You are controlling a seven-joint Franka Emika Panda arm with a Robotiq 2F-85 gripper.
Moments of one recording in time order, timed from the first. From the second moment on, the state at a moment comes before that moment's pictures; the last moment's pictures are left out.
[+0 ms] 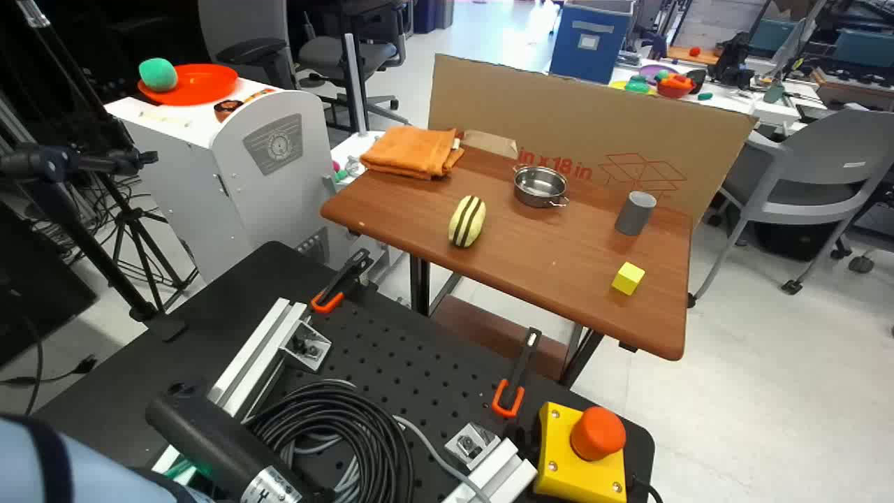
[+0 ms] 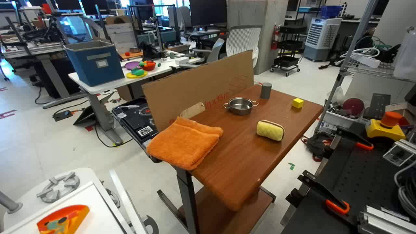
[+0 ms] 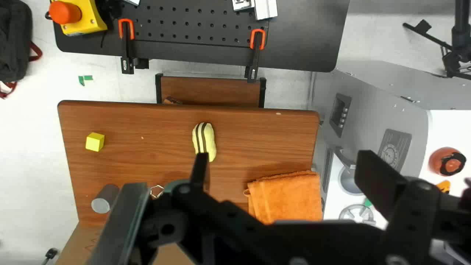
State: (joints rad) arm 0.13 -0.70 0.18 -2.36 0.09 1.71 0.14
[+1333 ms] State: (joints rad) arm 0.13 -0.39 0.20 -2.32 0.09 1.75 0.24
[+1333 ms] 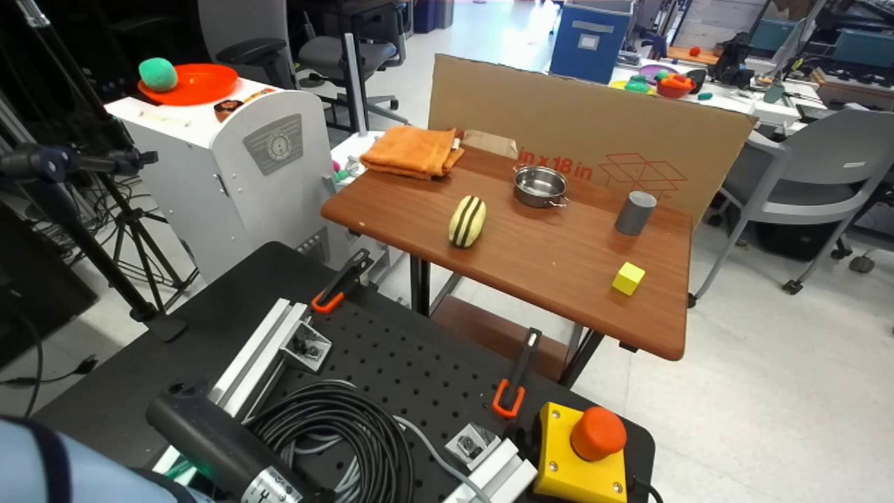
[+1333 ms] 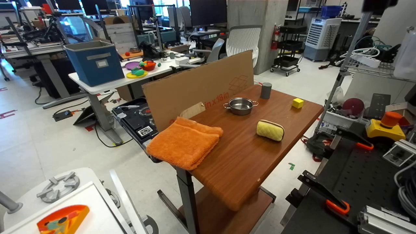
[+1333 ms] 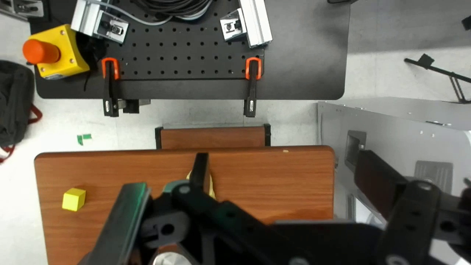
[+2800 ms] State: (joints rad) arm 0.34 0.81 0.06 -1.31 -0.04 1.99 0.69
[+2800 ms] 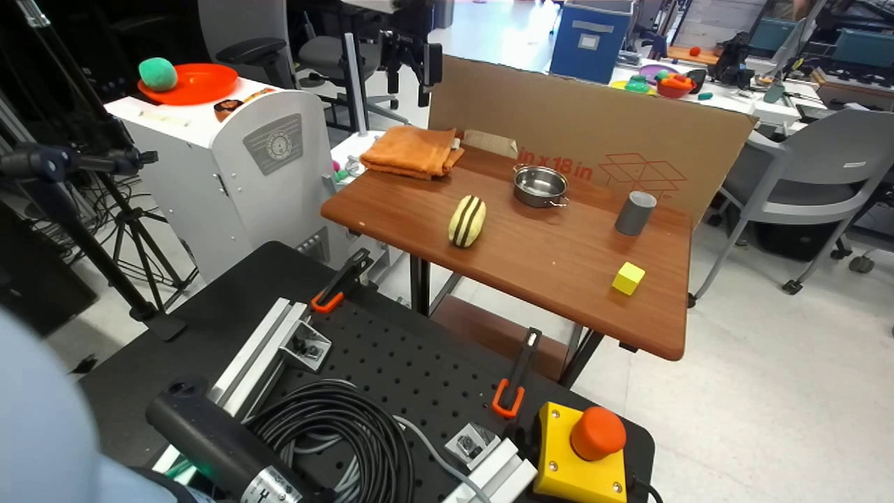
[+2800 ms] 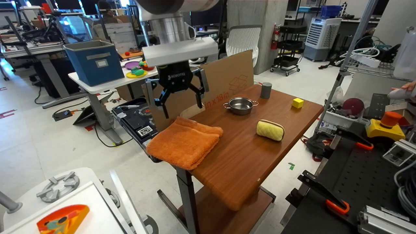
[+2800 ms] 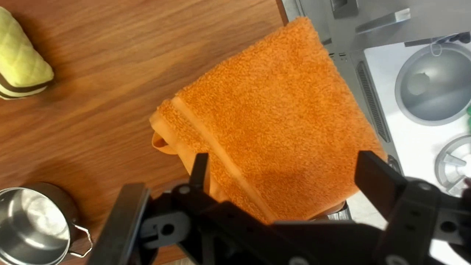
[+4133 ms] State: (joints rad) arm 0.35 0.96 0.11 -1.41 0.01 1.93 0.53
